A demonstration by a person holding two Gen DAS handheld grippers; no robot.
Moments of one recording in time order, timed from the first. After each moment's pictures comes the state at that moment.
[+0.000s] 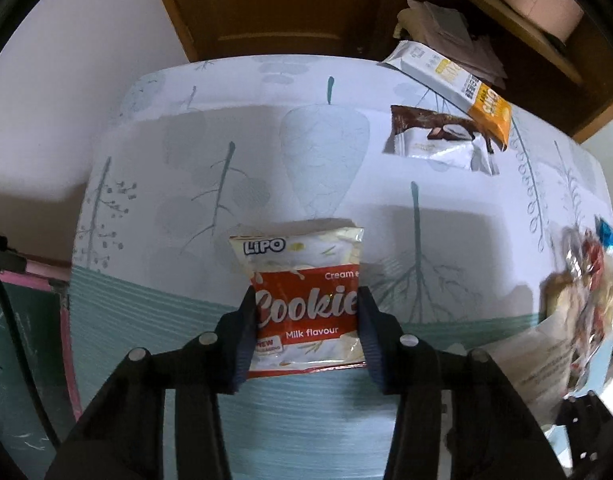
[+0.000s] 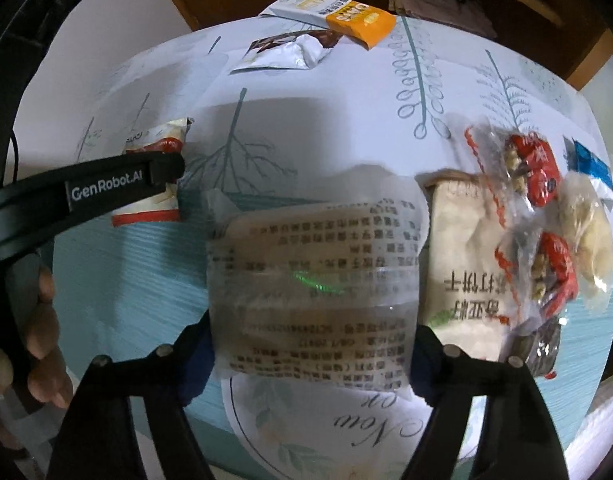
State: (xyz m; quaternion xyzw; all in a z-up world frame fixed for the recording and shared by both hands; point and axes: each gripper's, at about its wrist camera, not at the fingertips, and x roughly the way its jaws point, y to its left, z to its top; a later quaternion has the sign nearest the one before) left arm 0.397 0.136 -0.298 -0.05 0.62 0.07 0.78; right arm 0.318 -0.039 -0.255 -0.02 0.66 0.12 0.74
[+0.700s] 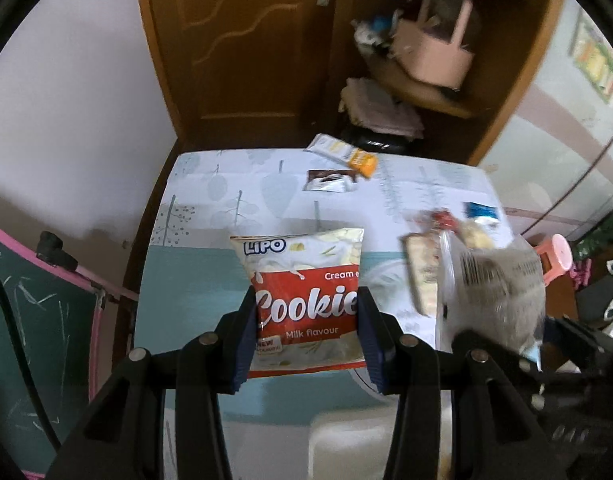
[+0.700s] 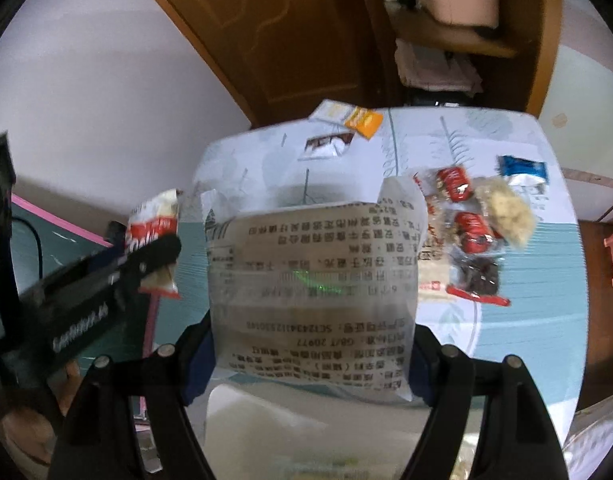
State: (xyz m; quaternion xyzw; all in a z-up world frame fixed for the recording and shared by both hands) left arm 0.227 0.102 -0.103 -0.05 0.50 0.00 0.87; right arm 0.220 -0.093 -0.111 0.08 0.55 0.18 0.81
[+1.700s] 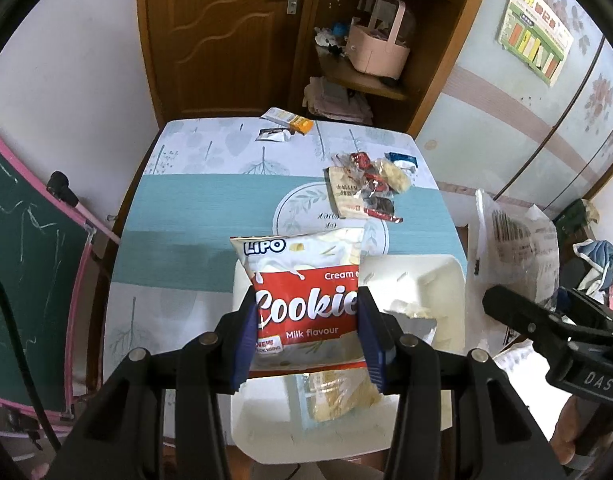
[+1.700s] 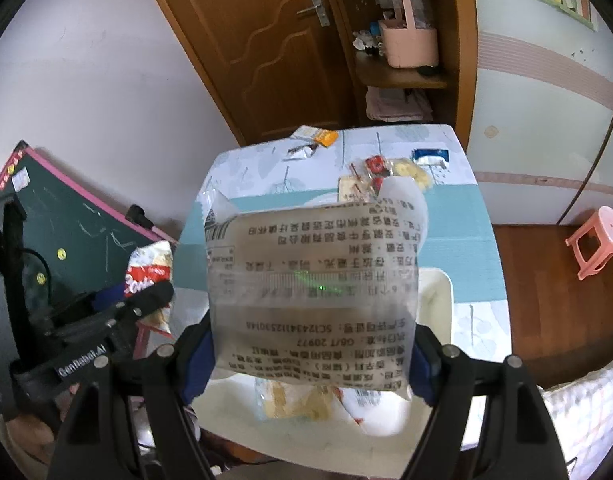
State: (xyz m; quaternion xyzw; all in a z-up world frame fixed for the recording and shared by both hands) left arm 0.034 0.043 -0.068 -0.07 0.49 -0.03 0.87; right arm 0.036 -0.166 -0.043 0.06 0.49 0.15 0.86
